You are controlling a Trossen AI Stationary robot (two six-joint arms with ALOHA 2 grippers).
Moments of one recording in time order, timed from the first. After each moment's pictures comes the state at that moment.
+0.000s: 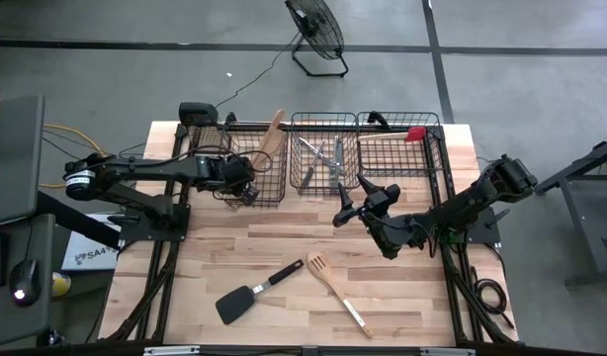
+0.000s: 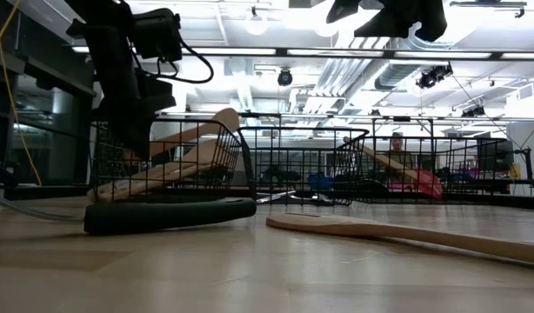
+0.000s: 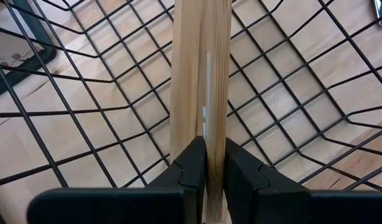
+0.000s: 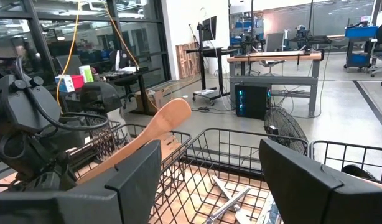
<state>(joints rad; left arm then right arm) 0.26 1.23 0.77 -0.71 -0.33 -0.66 0.41 1.50 0.79 0.80 1.46 0.08</state>
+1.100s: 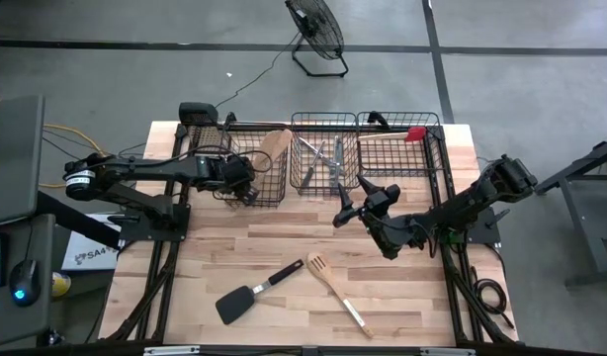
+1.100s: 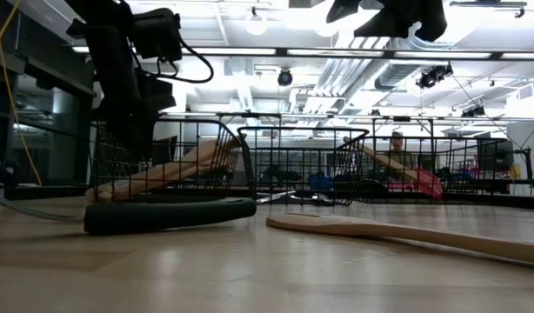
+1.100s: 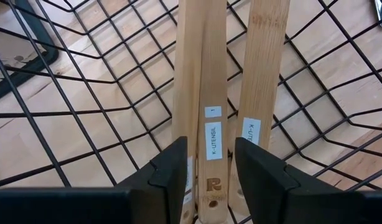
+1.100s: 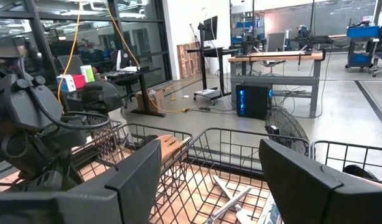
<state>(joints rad) 0.26 1.23 0.77 -0.71 -0.33 -0.66 0.41 1.50 0.79 0.80 1.46 0.08</state>
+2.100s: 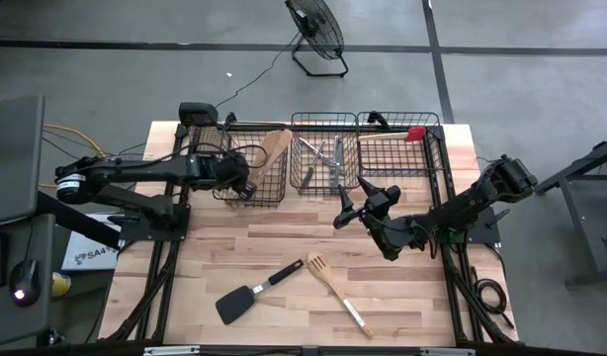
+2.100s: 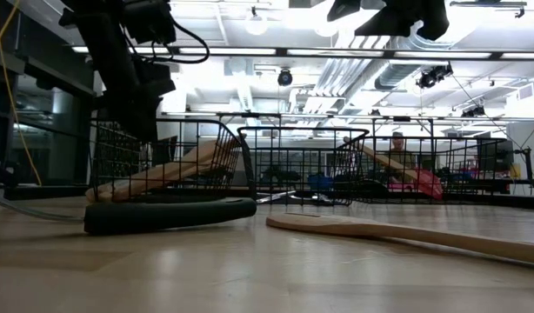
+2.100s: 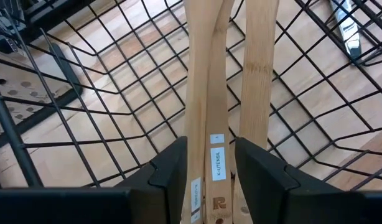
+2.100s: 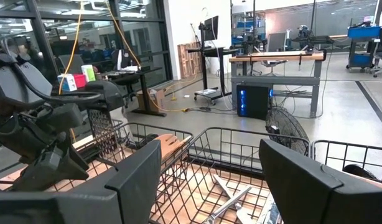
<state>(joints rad) 0.26 1.13 0.77 -0.69 -0.40 -0.60 0.42 1.50 0.79 0.79 1.46 0.08</state>
